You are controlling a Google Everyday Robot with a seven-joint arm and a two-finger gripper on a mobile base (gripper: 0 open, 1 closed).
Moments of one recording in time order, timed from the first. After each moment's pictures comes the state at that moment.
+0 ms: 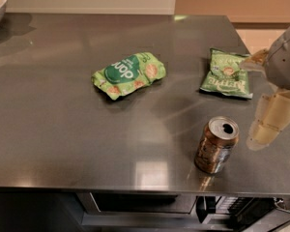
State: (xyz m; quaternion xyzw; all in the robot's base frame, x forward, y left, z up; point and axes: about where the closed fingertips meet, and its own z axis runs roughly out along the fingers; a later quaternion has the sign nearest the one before) arm 0.422 -0.197 0.948 -0.63 0.75 0.04 0.18
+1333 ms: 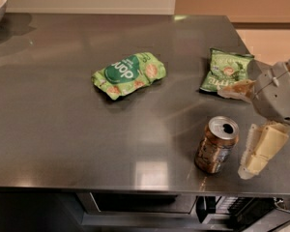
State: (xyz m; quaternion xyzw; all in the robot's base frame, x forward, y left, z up) arm 0.394 -0.170 0.901 -0.68 0.69 0.14 0.21
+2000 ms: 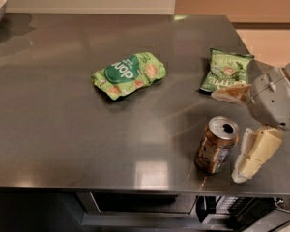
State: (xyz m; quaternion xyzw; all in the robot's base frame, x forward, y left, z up) arm 0.390 -0.157 0.898 -0.68 0.68 0.16 0.23
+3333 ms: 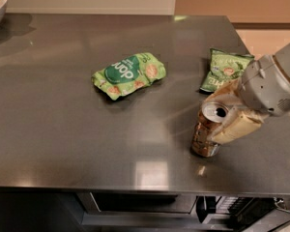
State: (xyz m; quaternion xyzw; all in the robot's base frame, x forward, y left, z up) arm 0.413 -0.147 0.909 -0.68 0.67 0.15 0.25
